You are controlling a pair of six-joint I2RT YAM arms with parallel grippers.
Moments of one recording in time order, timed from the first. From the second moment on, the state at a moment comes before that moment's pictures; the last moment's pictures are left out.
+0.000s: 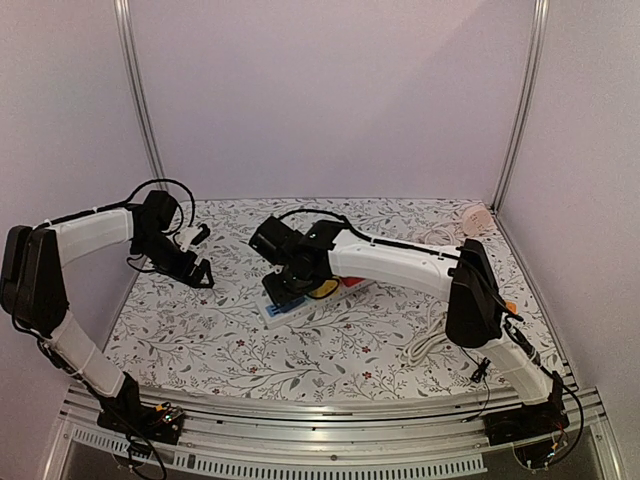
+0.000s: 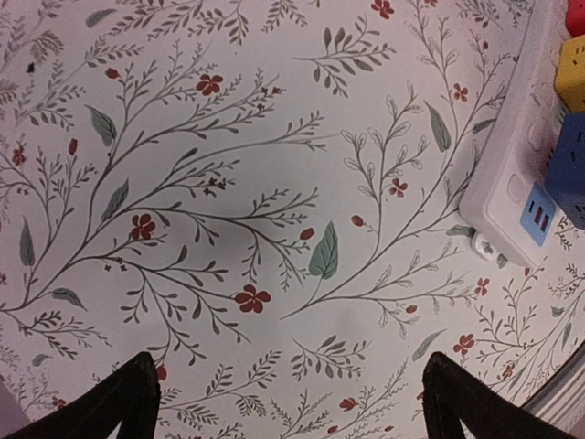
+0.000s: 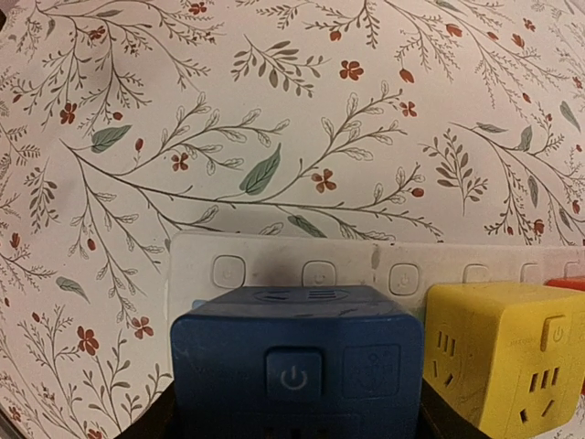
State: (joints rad) left arm -0.13 1.57 1.10 -0.77 0.23 0.25; right arm 1.10 2.47 2.32 -0.91 0.28 0.44
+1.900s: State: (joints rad) left arm -0.20 1.63 1.09 -0.77 0.23 0.26; right arm 1.07 2.37 2.11 -0.76 0.20 0.41
